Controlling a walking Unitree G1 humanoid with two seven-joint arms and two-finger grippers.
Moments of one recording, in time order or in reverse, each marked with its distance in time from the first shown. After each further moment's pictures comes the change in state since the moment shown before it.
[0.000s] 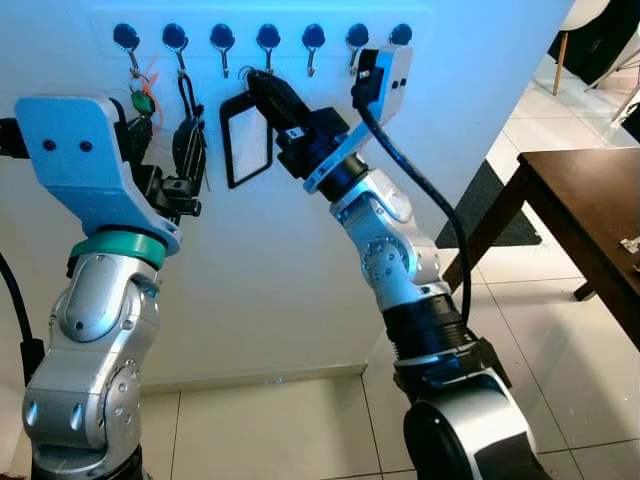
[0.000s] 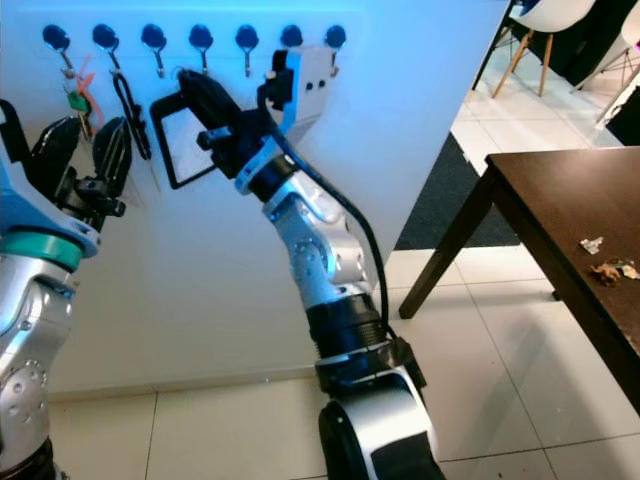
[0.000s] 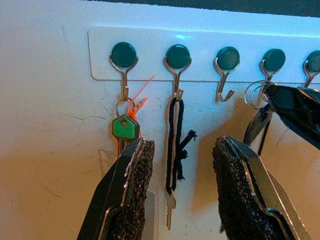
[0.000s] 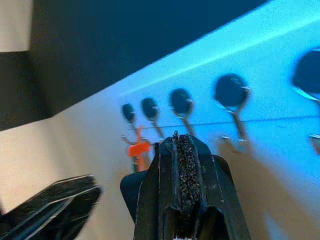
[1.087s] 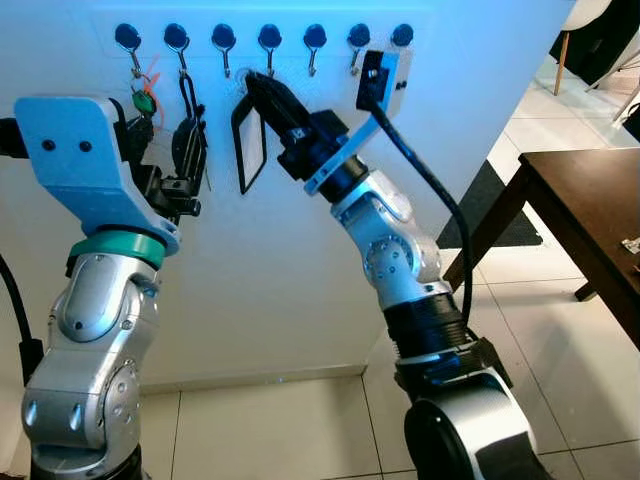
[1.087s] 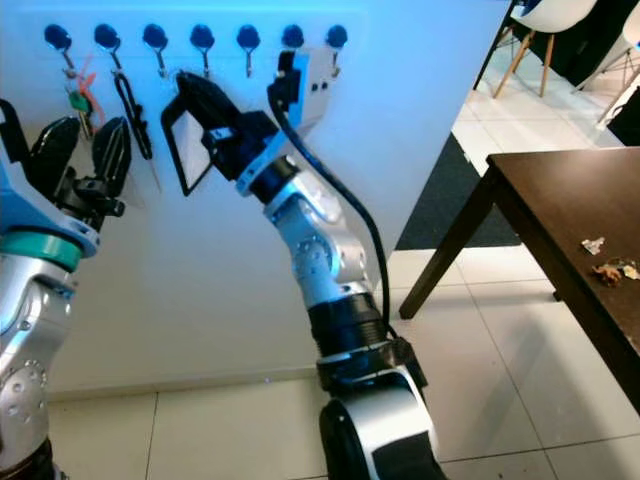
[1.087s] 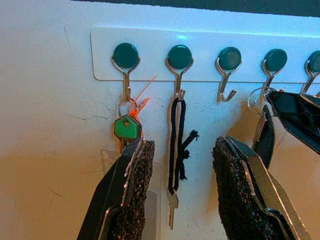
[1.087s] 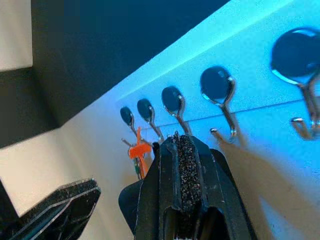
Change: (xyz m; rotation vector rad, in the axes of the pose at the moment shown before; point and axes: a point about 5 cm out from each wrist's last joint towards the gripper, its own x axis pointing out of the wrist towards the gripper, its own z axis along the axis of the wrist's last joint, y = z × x) left arm 0.000 0.001 0.000 0.003 -0.001 0.000; right arm -0.004 -0.008 -0.002 0.100 -0.017 -0.046
